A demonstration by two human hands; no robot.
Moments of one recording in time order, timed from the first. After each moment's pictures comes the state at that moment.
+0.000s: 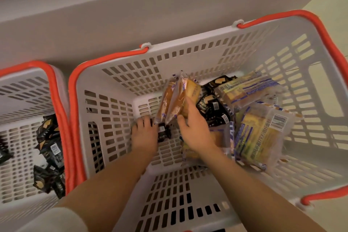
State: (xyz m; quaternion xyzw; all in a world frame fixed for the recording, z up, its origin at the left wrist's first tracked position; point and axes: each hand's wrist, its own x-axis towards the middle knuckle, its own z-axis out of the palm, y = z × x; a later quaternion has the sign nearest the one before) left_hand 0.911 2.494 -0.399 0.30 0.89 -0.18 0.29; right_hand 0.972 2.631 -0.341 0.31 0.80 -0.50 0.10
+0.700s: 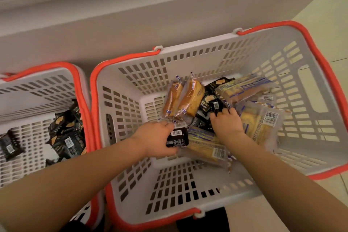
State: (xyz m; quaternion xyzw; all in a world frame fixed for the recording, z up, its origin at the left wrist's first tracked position) left_hand 0.894 2.488 -0.311 0.50 0.80 -0.04 0.33; right_hand 0.997 2.683 -0.343 0.09 0.92 0.11 0.38
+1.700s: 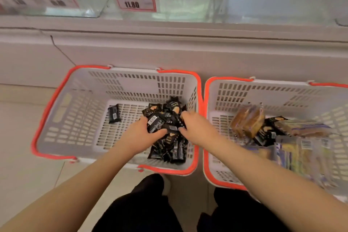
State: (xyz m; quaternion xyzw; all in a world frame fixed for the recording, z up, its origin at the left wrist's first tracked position) left_hand 0.900 2.241 -0.191 0.04 0.94 0.21 0.25; right_hand 0.917 2.426 -0.203 -0.06 0.96 -0.22 0.15
